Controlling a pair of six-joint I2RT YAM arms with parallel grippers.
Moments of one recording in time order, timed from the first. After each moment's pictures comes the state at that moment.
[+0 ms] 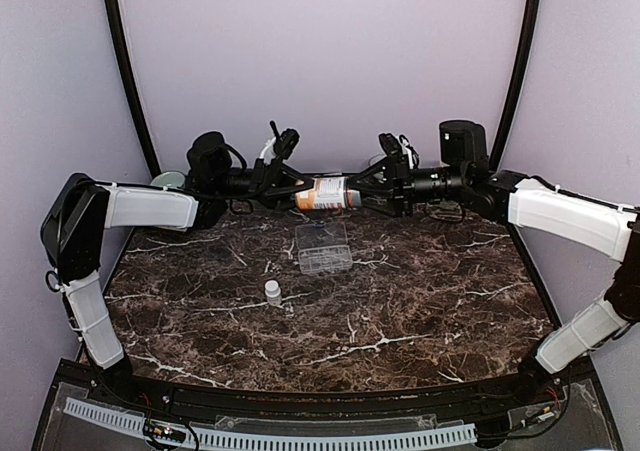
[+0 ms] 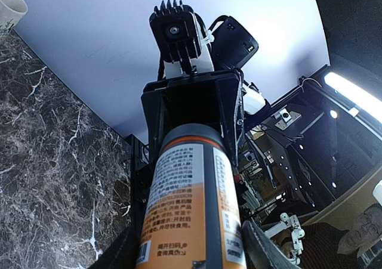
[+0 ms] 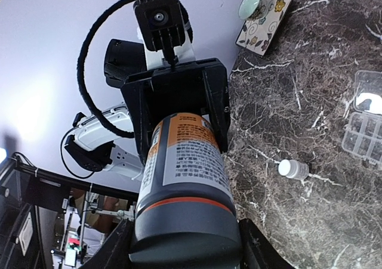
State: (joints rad) left arm -0.55 1.84 1.21 0.83 1.26 -1.14; right arm 0.63 1.44 1.14 0.02 -0.82 0.97
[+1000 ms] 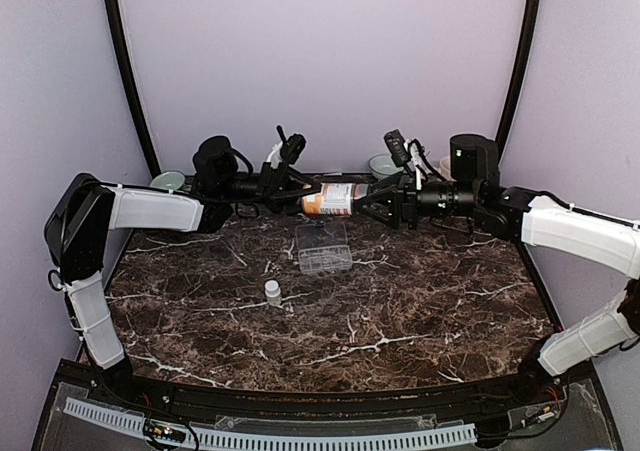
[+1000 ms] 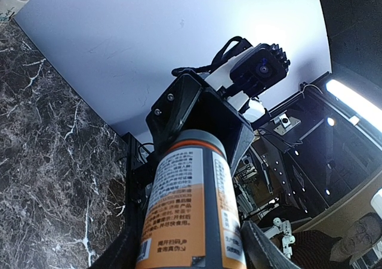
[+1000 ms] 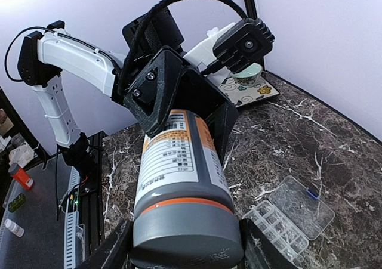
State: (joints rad) left arm -0.57 1.85 1.21 0.85 1.23 -1.19; right arm 0.67 1.32 1.01 0.05 -0.63 0.11
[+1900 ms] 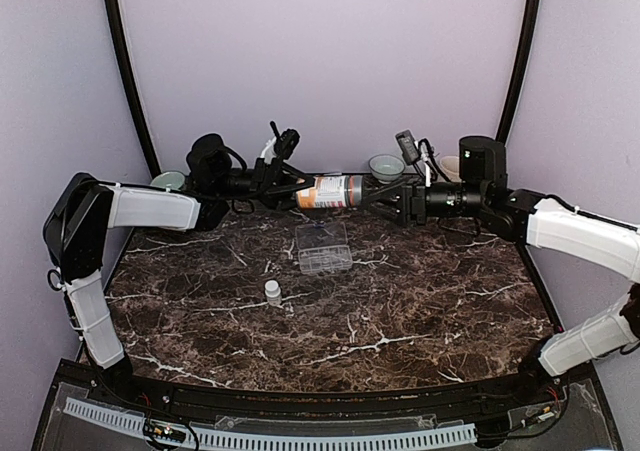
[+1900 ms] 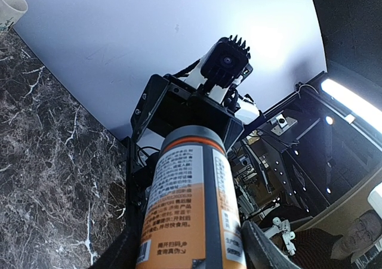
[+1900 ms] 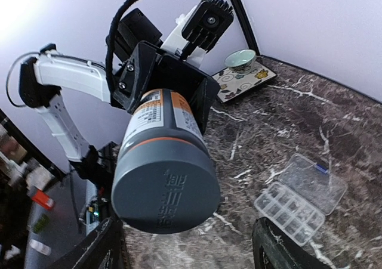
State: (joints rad) left arm -0.55 1.85 1.21 0.91 1.24 -1.22; right arm 0.63 1.30 0.99 0.03 -0.66 0.26
